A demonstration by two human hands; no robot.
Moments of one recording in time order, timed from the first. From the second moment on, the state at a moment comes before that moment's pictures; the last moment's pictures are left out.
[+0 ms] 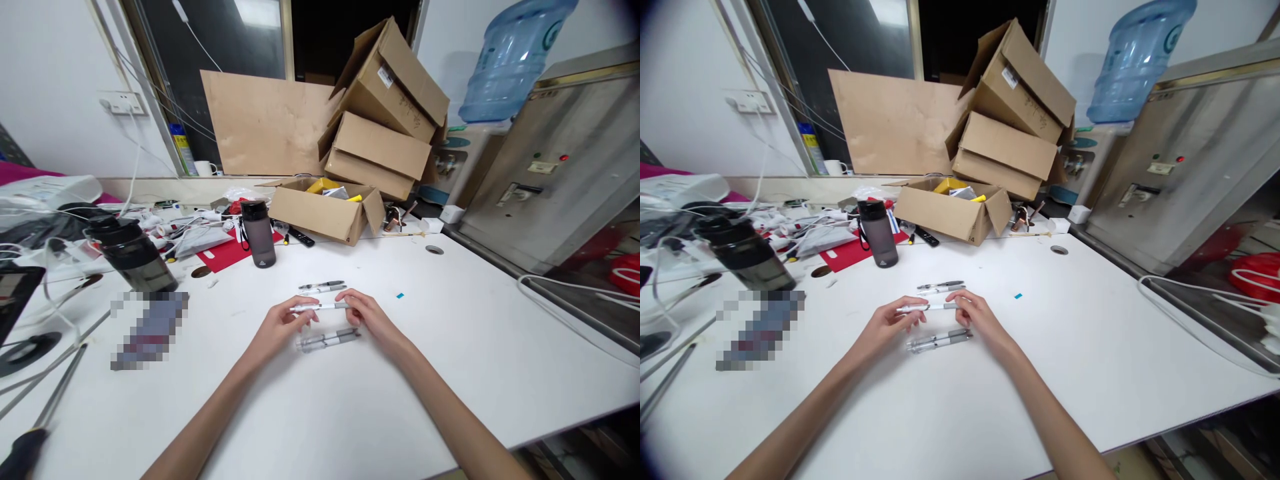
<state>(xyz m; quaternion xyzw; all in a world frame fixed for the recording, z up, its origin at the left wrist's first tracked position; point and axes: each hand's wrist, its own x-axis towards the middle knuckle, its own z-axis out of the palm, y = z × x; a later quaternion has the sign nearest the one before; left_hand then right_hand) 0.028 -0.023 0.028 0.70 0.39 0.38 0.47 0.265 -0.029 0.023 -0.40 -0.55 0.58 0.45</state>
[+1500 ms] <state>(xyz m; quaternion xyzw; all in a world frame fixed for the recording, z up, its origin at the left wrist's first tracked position) 0.034 -0.028 0.029 0.74 0.42 0.30 0.42 0.254 -0.029 0.031 -0.34 -0.48 0.52 0.62</state>
